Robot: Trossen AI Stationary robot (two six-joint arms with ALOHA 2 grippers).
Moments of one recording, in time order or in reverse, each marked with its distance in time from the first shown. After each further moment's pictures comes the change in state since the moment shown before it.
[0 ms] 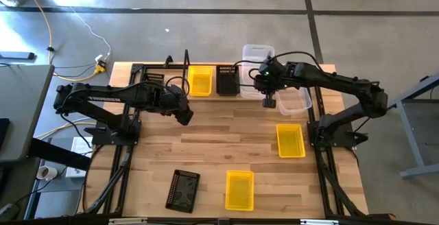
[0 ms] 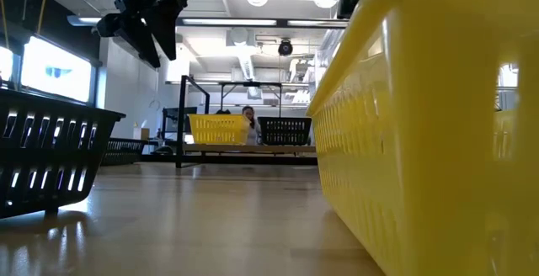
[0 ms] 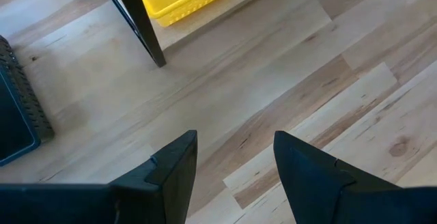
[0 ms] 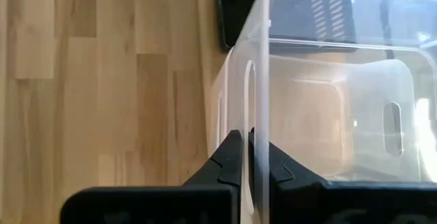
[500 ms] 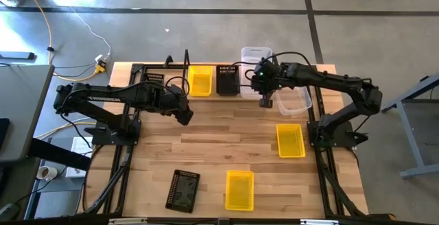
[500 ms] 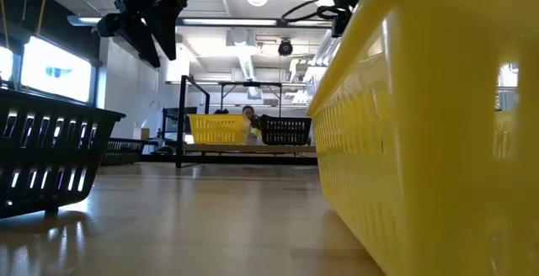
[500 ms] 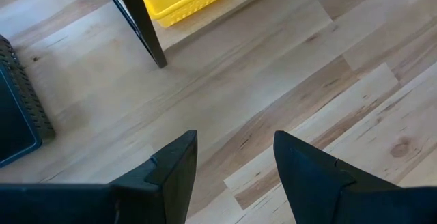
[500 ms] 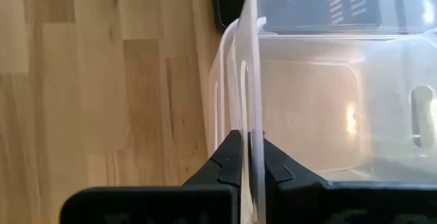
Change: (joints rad) left arm 0.000 0.000 0.000 -0.001 -0.004 0.000; right arm -0.029 0.076 -0.018 0.022 0.003 0.029
